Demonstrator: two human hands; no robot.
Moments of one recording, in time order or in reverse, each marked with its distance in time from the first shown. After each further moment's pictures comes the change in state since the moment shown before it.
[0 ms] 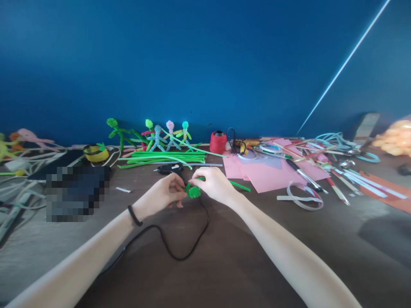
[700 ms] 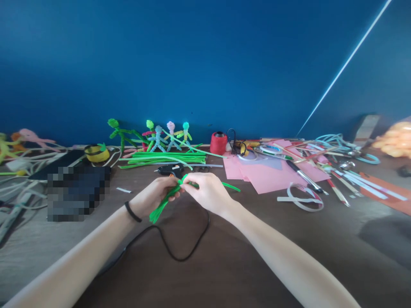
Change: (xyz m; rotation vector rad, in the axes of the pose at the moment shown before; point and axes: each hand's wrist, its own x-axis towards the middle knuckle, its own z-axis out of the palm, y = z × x) left_hand 0.003 0.003 -0.007 -0.372 0.025 -0.124; right_hand -0.009 -0.025 0.009 0.006 0.059 -0.076
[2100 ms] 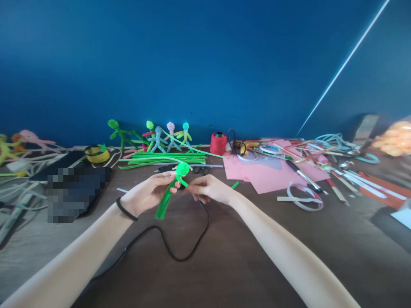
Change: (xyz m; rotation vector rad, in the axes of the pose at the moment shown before) left_hand -0.004 0.017 -0.005 -0.404 -0.081 -0.061; right_hand 0.004 0.041 0.003 0.642 -0.440 0.265
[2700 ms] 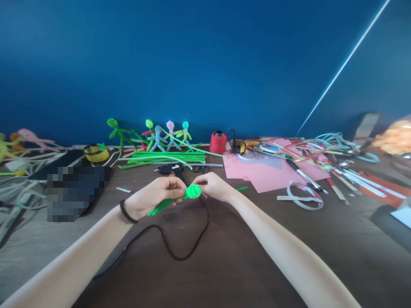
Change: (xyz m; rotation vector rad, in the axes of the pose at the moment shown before) left_hand -0.008 -0.007 0.007 0.579 -0.086 0.035; right_hand 0.003 0.008 -0.004 -0.167 0.150 0.024
